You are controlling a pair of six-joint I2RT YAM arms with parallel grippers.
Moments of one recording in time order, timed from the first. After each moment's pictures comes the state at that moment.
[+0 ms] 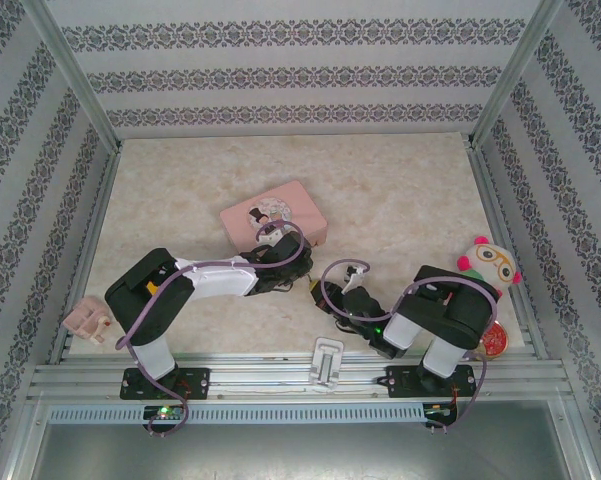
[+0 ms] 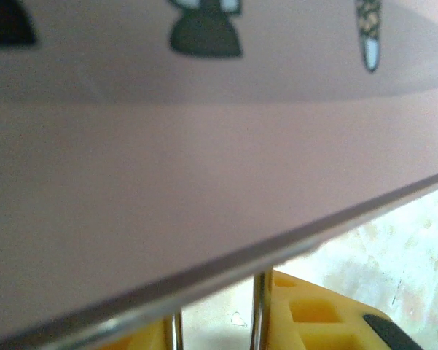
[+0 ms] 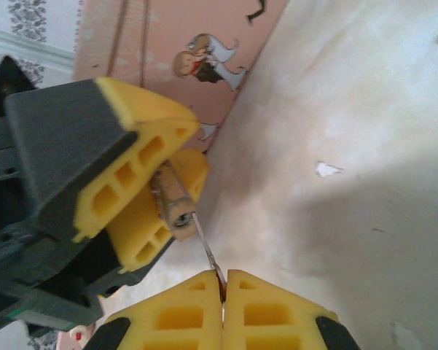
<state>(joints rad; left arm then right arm) -0.83 1.75 0.93 -0.05 -0.17 -1.31 0.95 1.70 0.16 1.19 0.20 1.30</state>
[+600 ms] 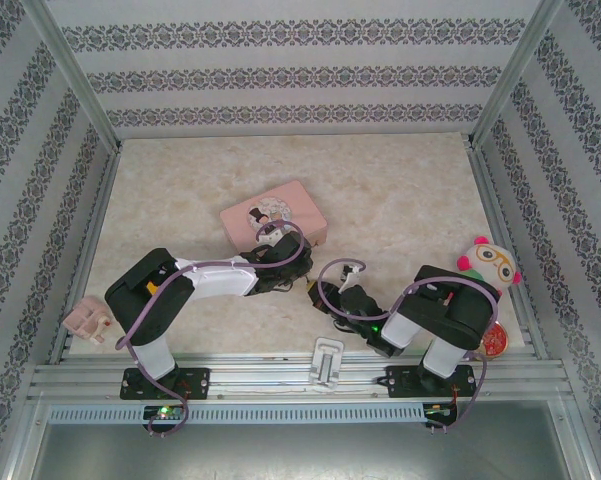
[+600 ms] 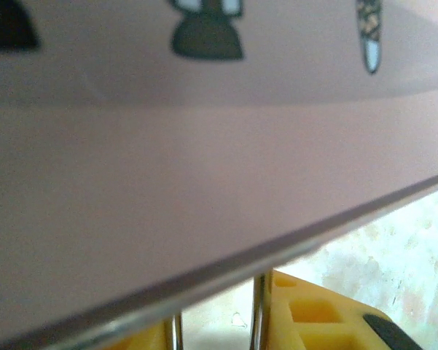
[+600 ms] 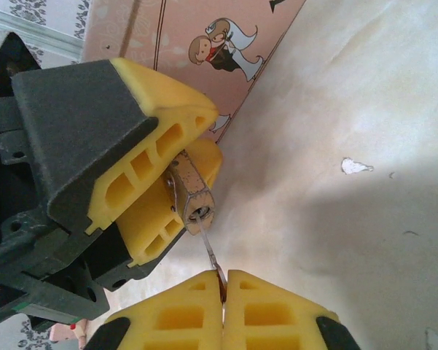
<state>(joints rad) -0.83 1.75 0.93 -0.05 -0.17 -1.31 0.95 1.71 0.18 1.15 0.18 1.28</state>
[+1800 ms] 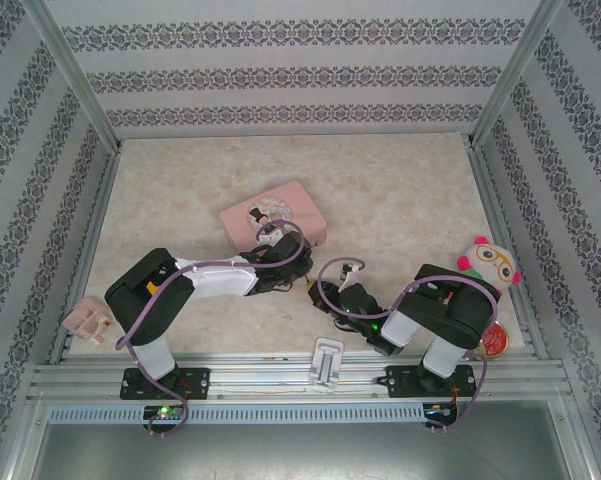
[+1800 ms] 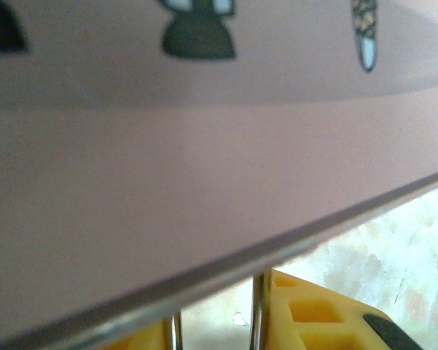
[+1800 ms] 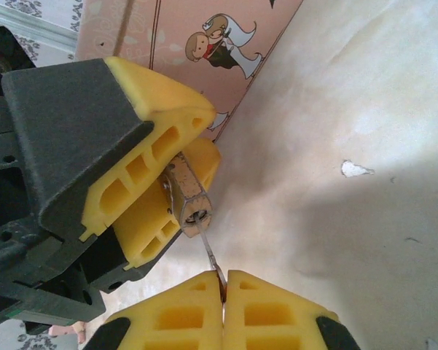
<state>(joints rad) -0.83 1.75 0.93 -0.05 -0.17 -1.30 0.92 1.70 0.19 1.13 0.14 1.27</state>
